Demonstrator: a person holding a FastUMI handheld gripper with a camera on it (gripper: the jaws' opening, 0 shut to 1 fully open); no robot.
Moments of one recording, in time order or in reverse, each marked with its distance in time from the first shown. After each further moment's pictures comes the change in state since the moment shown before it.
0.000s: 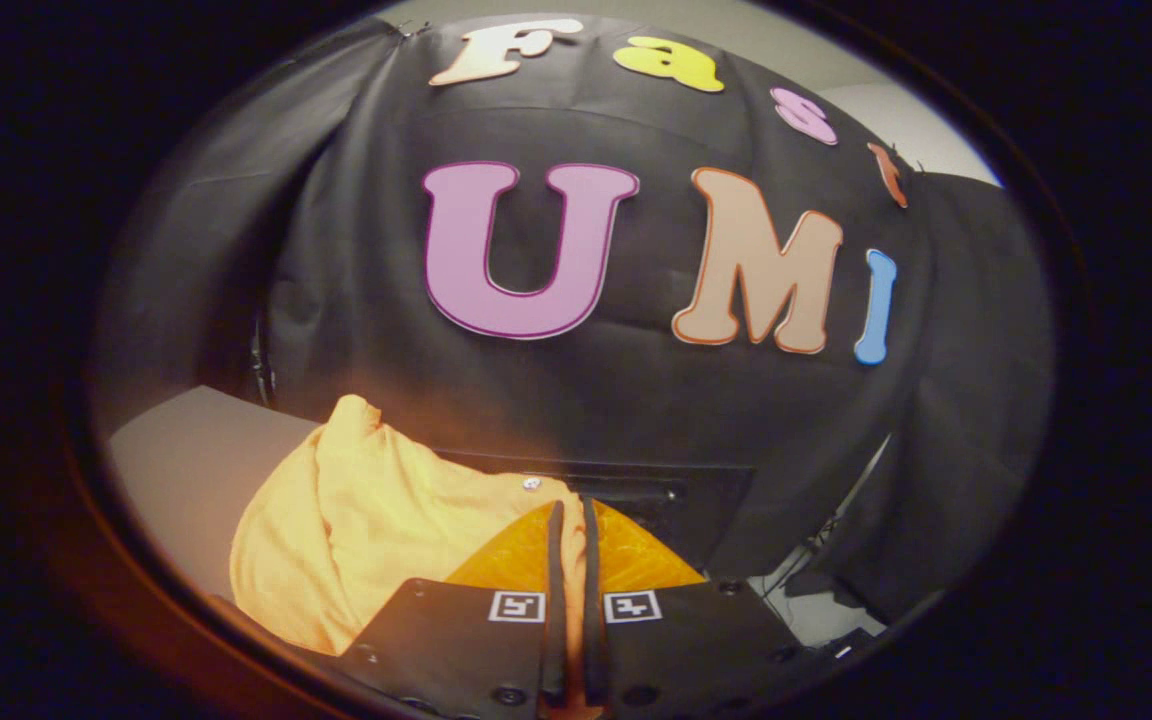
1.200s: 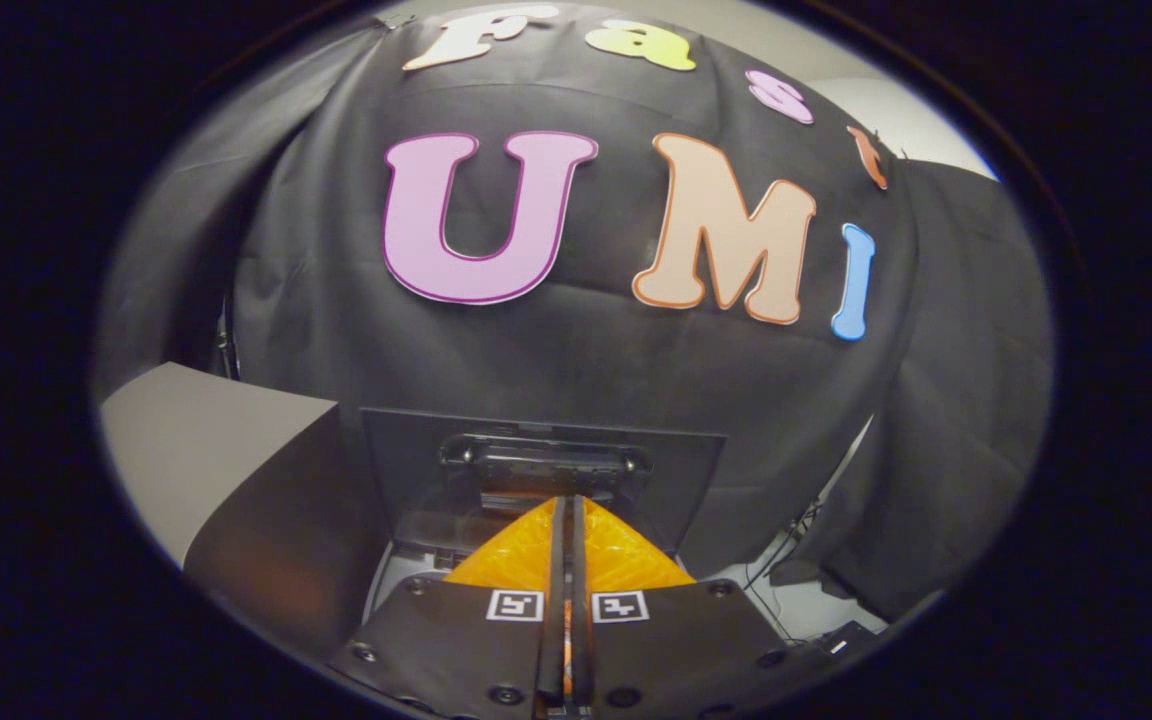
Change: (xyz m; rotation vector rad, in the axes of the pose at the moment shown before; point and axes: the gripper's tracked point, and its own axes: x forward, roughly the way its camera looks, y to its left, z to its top) arm 0.013 -0.028 -0.036 0.011 0.033 -0.031
